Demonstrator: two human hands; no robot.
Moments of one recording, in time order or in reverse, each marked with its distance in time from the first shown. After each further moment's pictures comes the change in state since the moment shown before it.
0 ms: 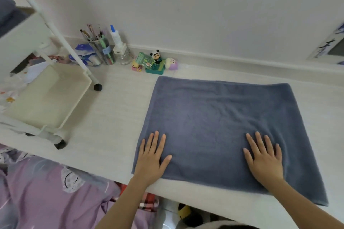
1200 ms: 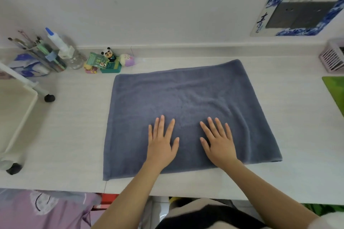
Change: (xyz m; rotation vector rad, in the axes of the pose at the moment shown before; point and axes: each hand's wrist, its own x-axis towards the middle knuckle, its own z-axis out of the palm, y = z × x) left_hand 0.045 0.137 0.005 0.026 -0.028 0.123; right_hand -0.022 -0.004 0.009 0.073 0.047 -0.142
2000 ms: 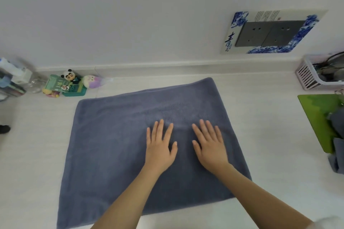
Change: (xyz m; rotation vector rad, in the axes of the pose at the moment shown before) left_hand 0.108 0.101 0.013 0.002 0.044 0.061; right_hand 0.069 0.101 -0.024 0.102 0.126 -0.008
